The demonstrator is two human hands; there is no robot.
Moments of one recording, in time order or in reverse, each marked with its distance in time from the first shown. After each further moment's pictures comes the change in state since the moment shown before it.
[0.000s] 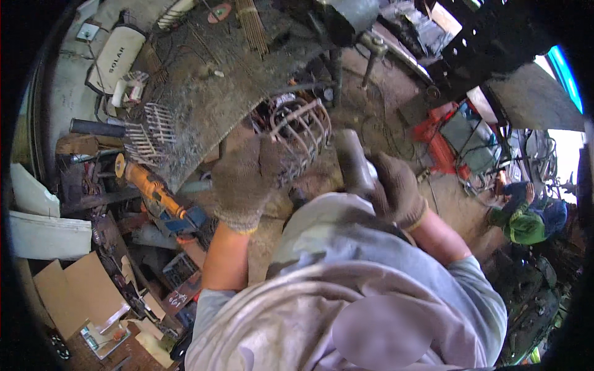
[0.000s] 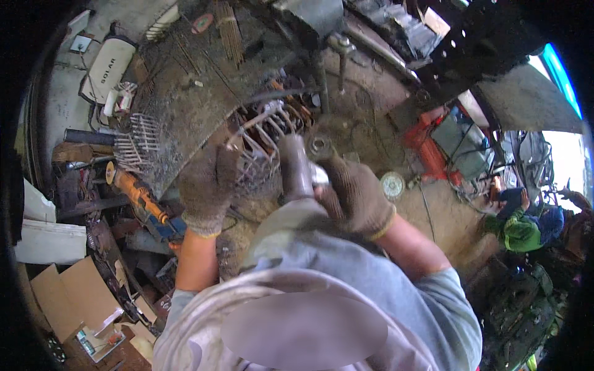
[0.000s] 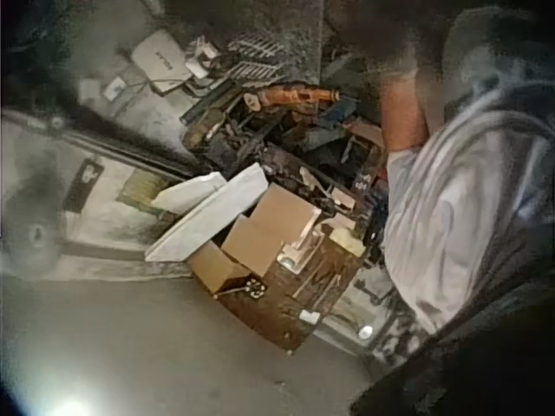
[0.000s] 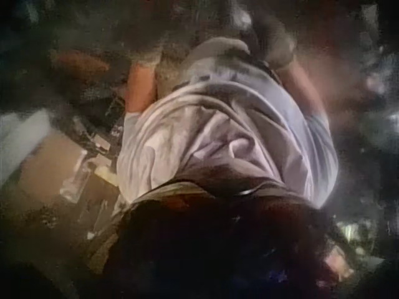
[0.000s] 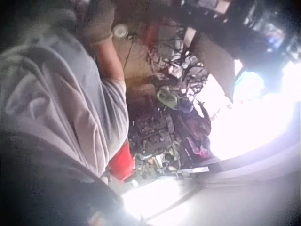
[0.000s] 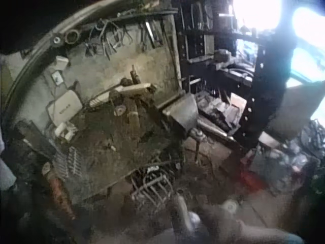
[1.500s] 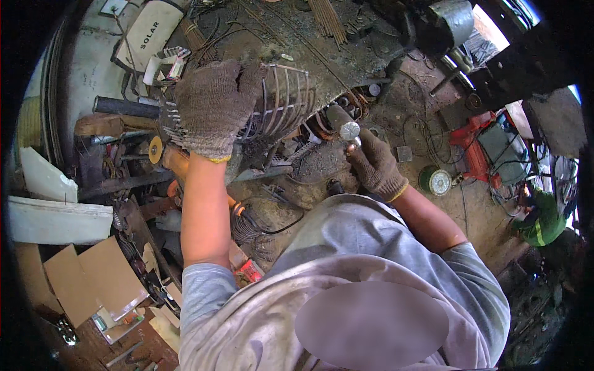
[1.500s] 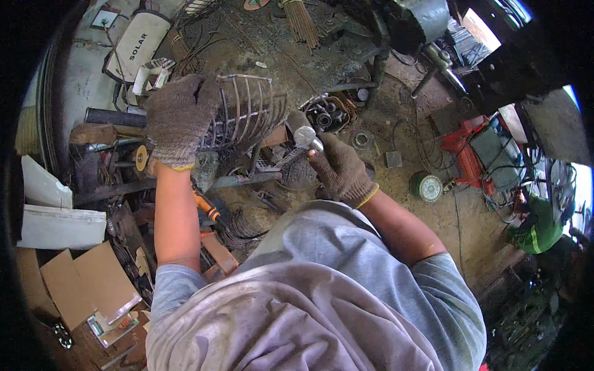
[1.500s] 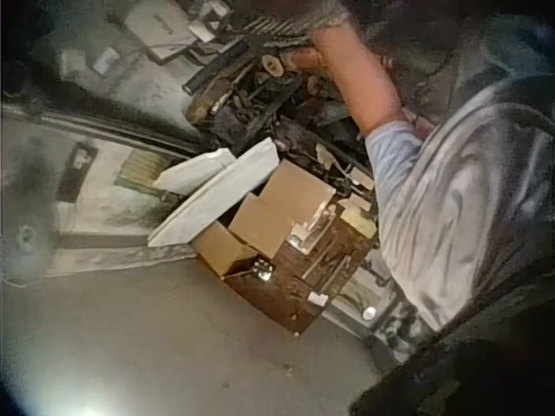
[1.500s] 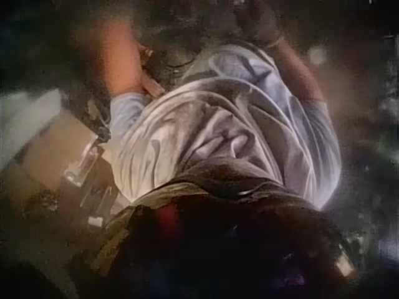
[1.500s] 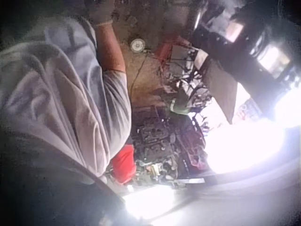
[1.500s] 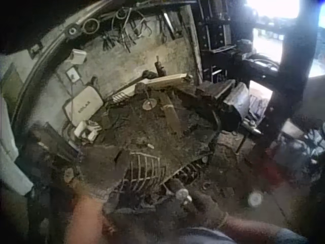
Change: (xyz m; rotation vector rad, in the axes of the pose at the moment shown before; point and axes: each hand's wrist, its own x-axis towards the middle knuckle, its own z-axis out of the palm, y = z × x) left_hand 0.099 -0.174 -0.073 0.431 -0.021 0.050; right_hand 0.113 -0.008 0.164 0.261 0.039 0.191
